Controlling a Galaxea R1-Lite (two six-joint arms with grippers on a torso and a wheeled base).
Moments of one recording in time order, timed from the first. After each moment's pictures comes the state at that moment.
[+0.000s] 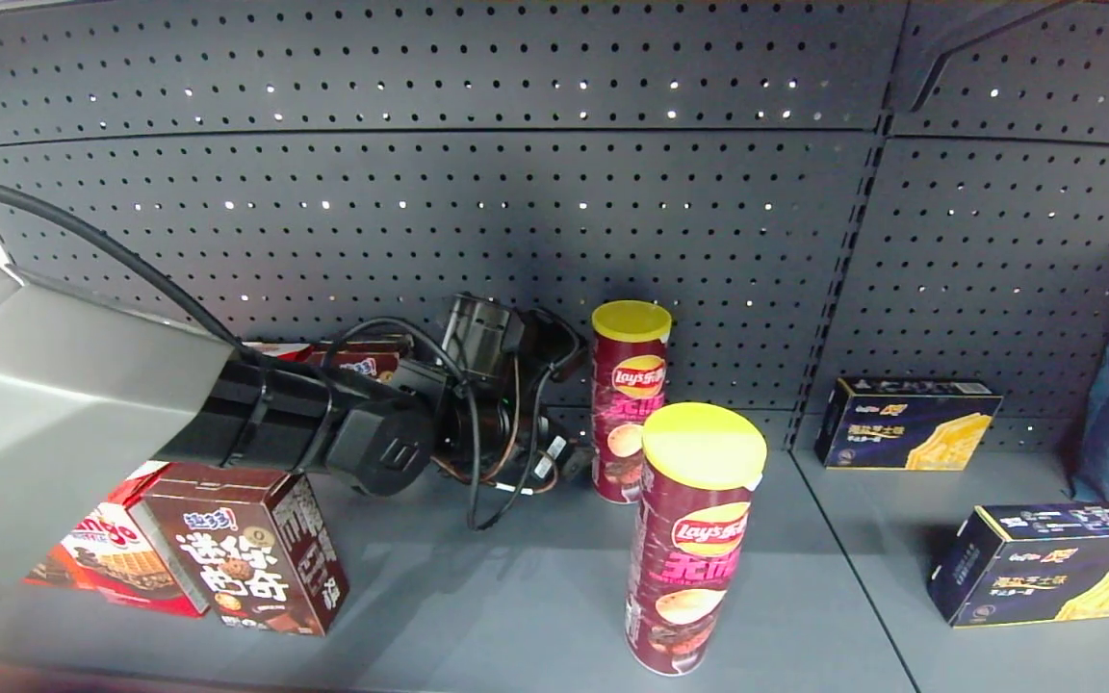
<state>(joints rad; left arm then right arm) -0.54 2.08 -1.32 -0.20 0.06 0.27 0.48 0.00 0.00 0.00 0.02 0.00</state>
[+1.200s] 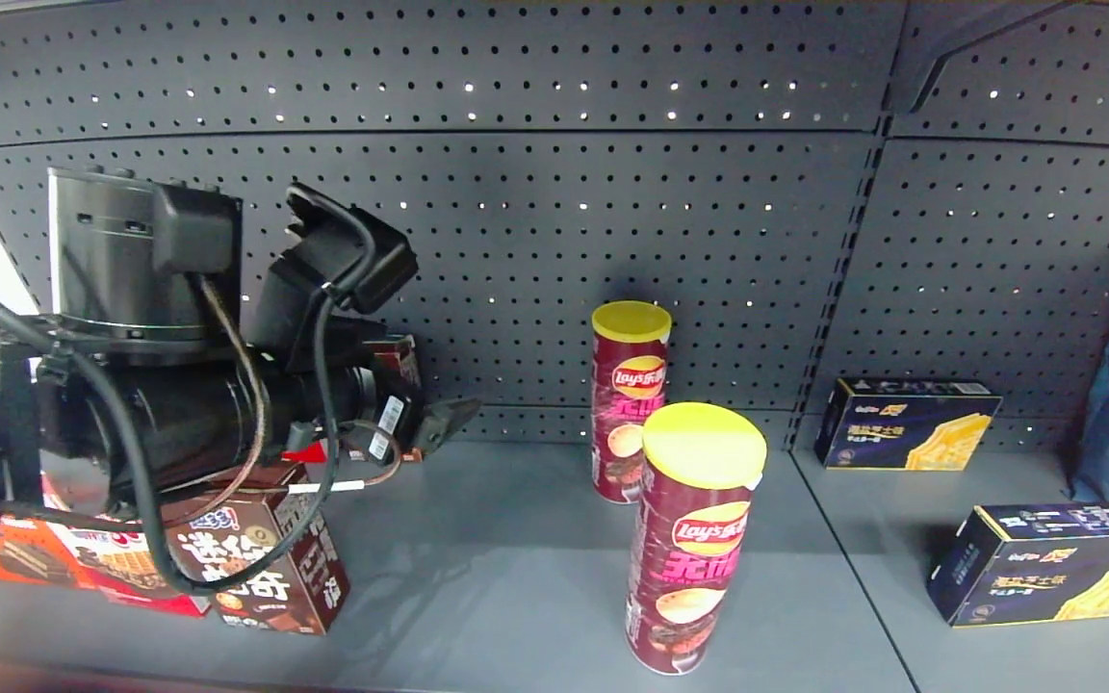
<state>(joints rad) -0.51 1.52 -0.98 -0.19 0.13 0.28 0.46 0.00 0.00 0.00 0.02 0.01</state>
